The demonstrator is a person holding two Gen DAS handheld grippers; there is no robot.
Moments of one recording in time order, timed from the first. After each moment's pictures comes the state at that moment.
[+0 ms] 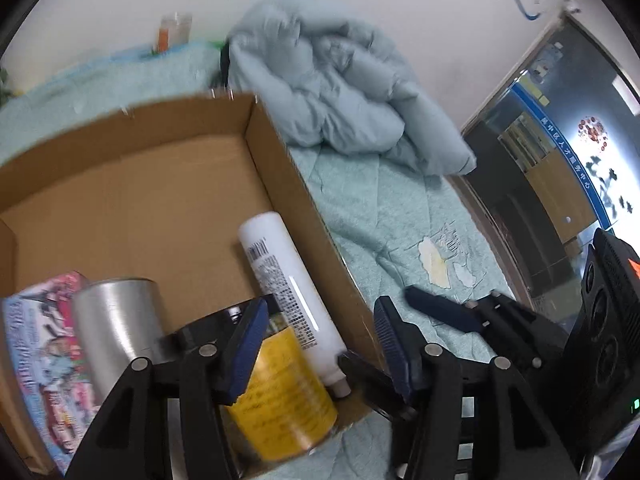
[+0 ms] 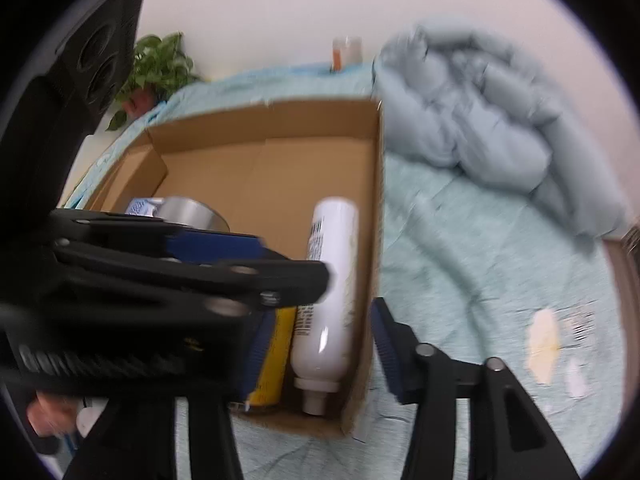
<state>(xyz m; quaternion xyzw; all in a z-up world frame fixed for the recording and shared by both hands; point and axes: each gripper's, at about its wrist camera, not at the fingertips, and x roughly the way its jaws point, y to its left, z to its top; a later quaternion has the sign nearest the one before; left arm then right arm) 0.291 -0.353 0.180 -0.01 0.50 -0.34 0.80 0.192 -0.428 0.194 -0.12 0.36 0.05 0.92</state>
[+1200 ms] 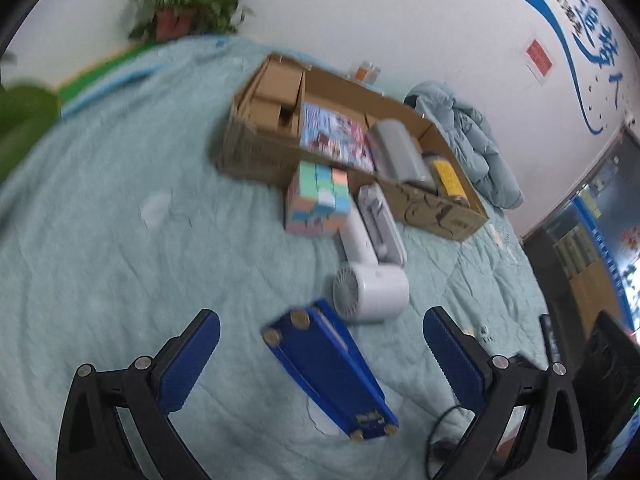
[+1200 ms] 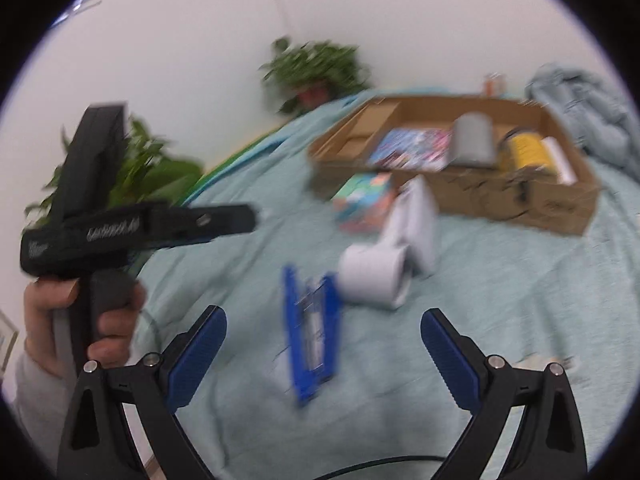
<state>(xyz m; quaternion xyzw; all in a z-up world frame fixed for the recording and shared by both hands) -0.018 0.006 0.100 -0.17 0.45 -0.15 0.86 -0.064 -0.281 0.074 -0.11 0.32 0.28 0.90</state>
